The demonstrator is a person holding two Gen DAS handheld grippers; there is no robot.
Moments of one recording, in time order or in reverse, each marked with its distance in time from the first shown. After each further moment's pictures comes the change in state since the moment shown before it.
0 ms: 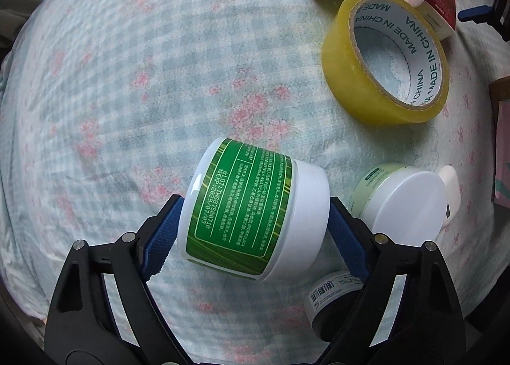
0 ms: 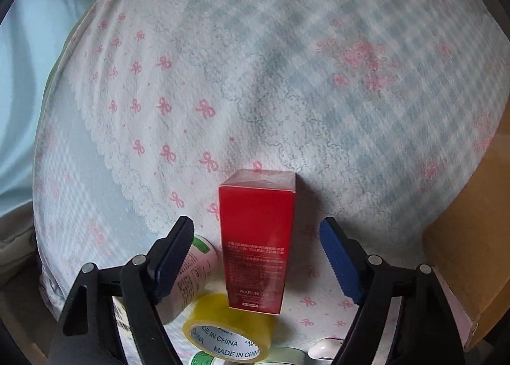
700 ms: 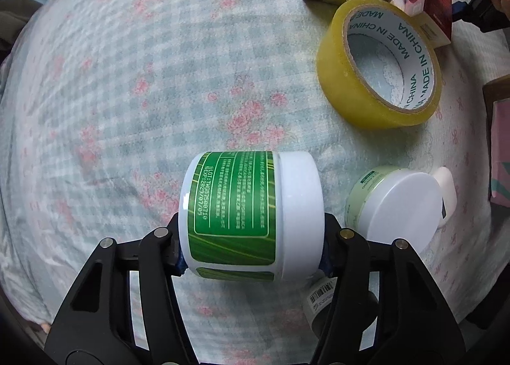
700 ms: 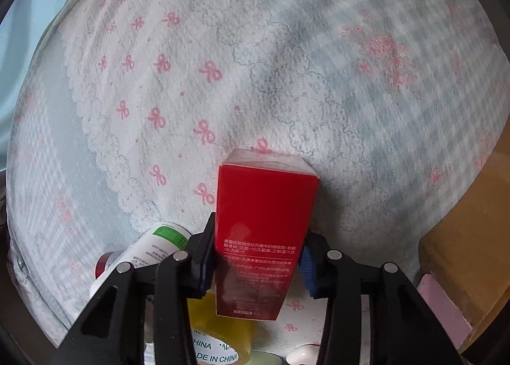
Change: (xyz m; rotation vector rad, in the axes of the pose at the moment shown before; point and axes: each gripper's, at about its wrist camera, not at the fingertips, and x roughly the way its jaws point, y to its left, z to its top) left arm 0.002 0.011 0.001 -0.003 -0.046 -0.024; right arm 0.032 0.030 -0.001 -0.166 -0.006 -0.127
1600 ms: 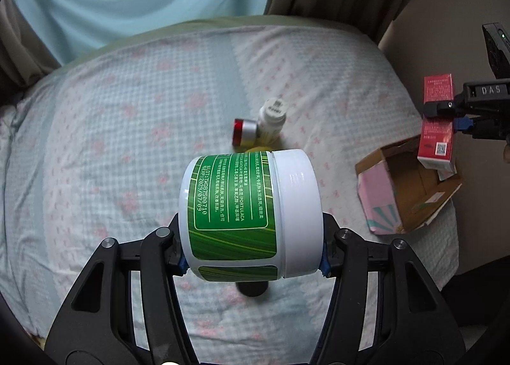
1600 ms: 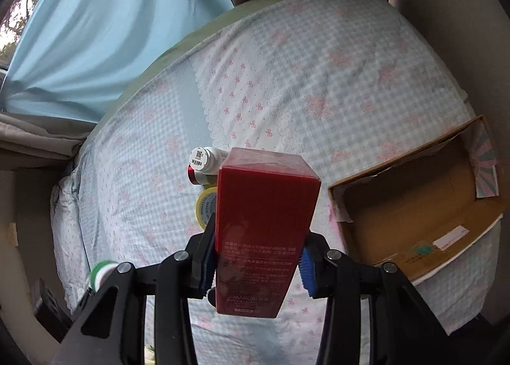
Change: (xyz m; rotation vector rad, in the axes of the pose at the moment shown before) left arm -0.253 -0.043 -0.034 0.010 -0.401 -0.166; right arm -0.255 -0.110 -0.143 -0.293 -0.210 0.230
